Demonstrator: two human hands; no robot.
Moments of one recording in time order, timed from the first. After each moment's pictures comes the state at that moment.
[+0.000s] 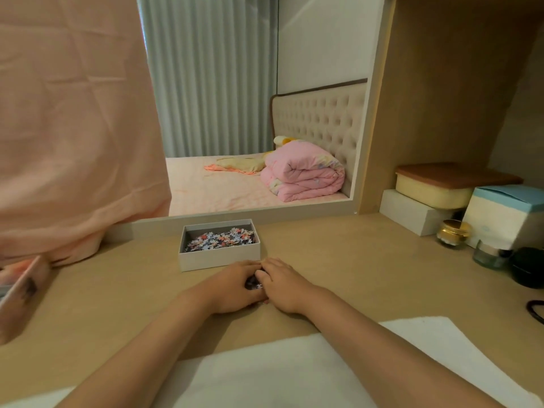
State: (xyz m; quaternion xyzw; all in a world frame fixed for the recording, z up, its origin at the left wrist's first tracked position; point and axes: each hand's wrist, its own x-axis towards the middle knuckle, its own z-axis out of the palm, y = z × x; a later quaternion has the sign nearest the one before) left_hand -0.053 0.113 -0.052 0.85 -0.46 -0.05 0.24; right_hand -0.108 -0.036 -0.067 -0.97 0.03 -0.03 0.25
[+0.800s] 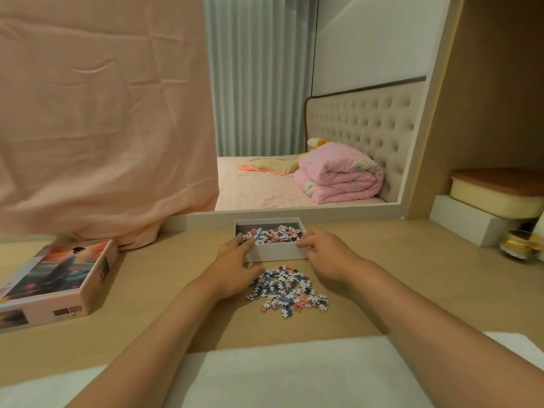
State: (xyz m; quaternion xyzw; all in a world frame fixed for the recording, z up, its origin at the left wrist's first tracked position) left_hand -0.015 0.202 -0.053 0.93 -0.27 0.01 0.27; right_hand -0.098 -0.015 -0.013 -0.97 0.01 -0.09 0.23
